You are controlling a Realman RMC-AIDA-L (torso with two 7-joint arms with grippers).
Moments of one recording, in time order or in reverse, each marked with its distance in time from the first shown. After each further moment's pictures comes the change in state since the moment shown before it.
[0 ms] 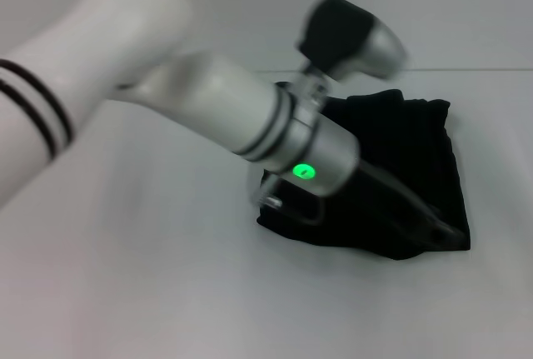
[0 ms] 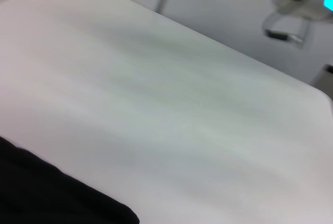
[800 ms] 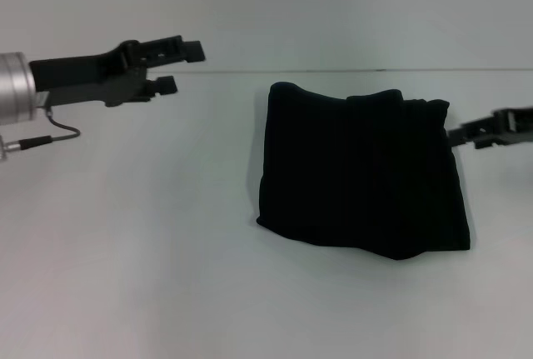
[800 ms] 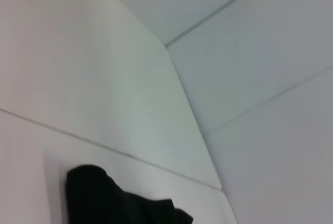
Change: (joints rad) left arm 0.298 0.155 -0.897 -0.035 0.005 0.265 -0.200; right arm 0.397 -0.107 -0.316 -0.014 -0.764 -0.072 0.838
